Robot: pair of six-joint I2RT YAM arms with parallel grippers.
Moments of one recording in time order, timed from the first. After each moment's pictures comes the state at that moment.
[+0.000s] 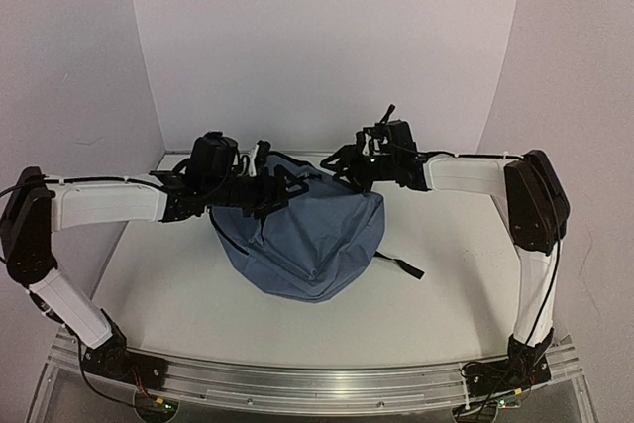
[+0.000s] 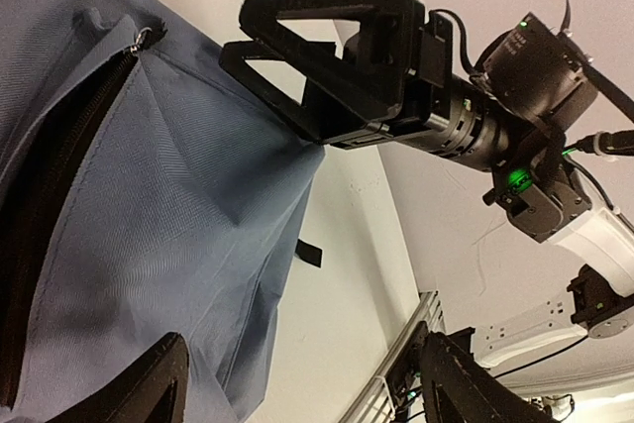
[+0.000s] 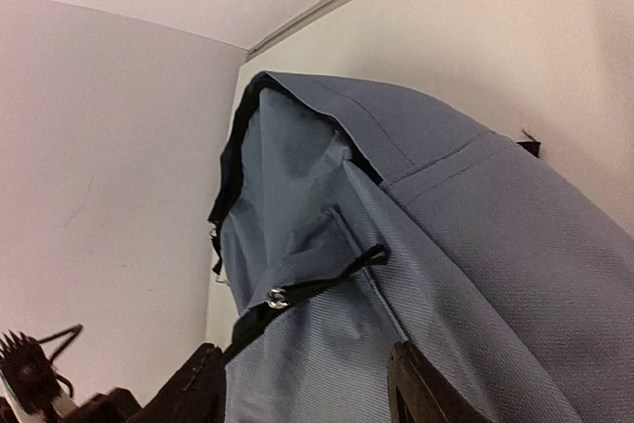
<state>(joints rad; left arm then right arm) -0.73 1.57 1.05 0.11 0.39 -0.86 0.57 2.06 1.53 0.07 -0.42 0.97</state>
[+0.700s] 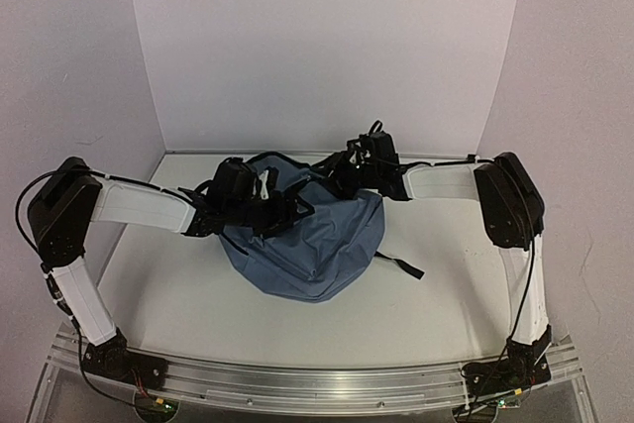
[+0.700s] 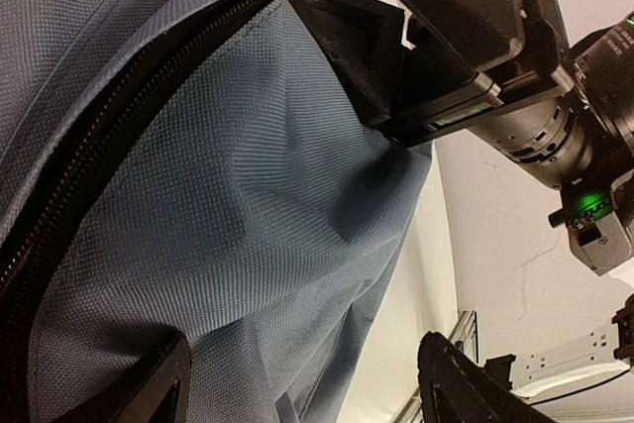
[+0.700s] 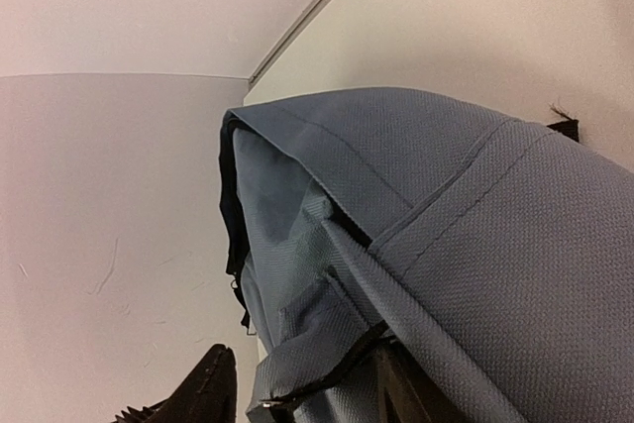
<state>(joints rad) -0.75 1.74 1.01 0.23 0.32 -0.91 0.60 2.21 1.61 0.19 -0.37 1.20</state>
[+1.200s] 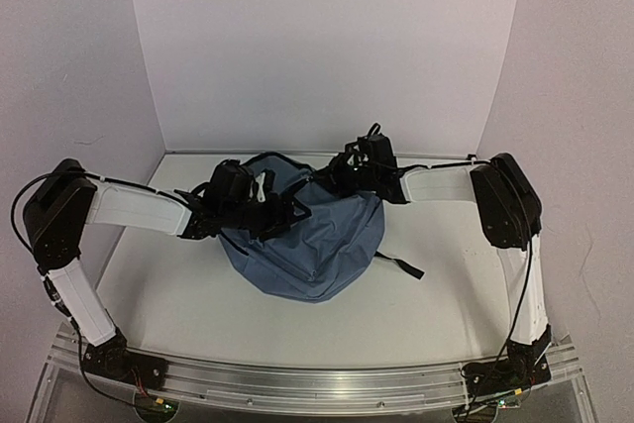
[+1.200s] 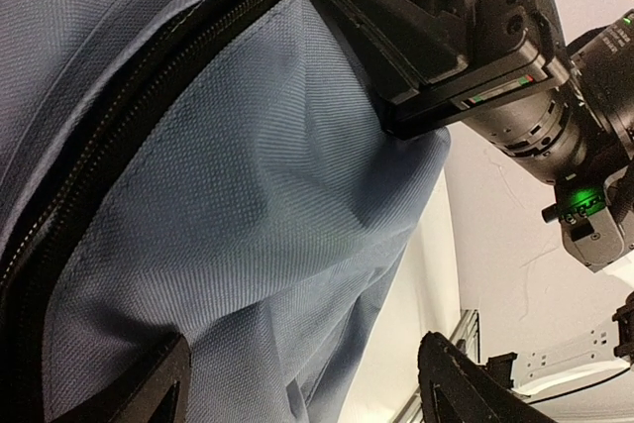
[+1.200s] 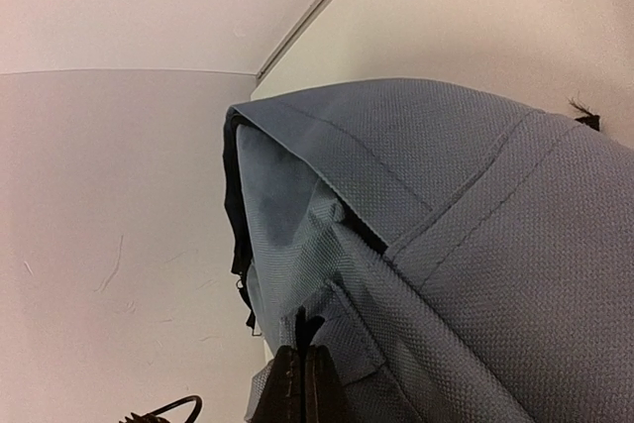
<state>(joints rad) -0.75 1.72 0.97 0.23 0.31 -0.92 0.61 2.23 1.61 0.24 -0.38 1.22</state>
